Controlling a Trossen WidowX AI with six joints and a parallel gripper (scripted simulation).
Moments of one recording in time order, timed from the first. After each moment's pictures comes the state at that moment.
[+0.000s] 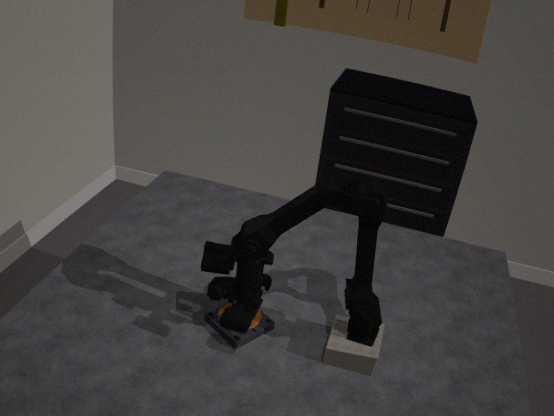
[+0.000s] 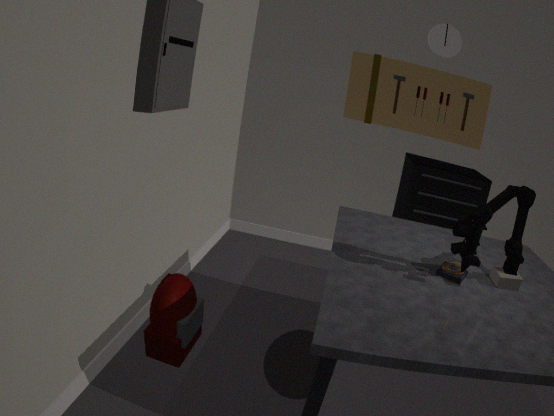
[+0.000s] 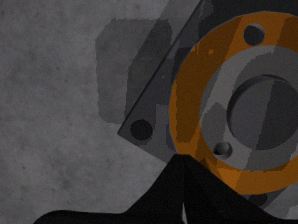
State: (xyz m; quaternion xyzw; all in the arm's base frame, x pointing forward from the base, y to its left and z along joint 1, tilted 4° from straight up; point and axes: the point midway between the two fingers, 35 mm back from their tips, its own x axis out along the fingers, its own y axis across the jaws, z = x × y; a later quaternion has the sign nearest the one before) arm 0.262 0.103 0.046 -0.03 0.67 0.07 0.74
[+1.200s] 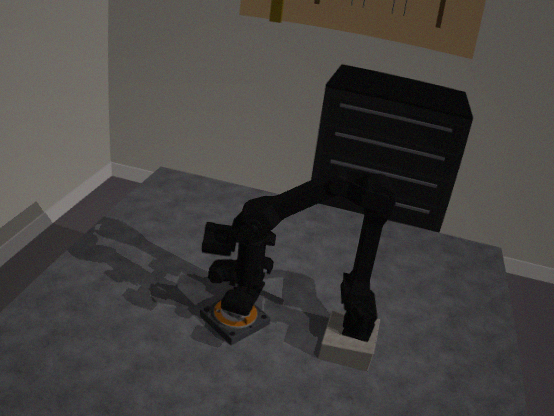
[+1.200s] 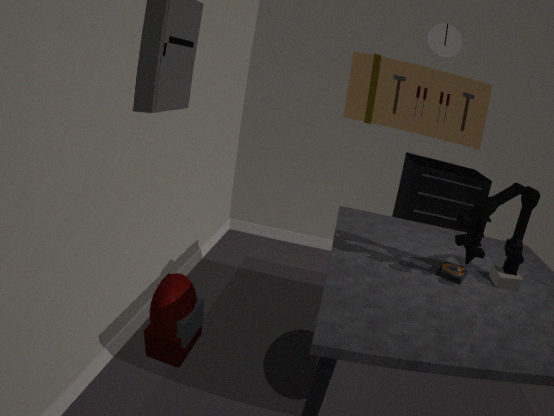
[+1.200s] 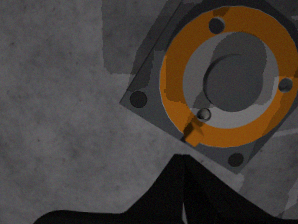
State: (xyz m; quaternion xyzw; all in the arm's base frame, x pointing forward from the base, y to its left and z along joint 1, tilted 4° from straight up) arm 0.250 0.094 0.081 -0.03 0.67 0.06 0.74
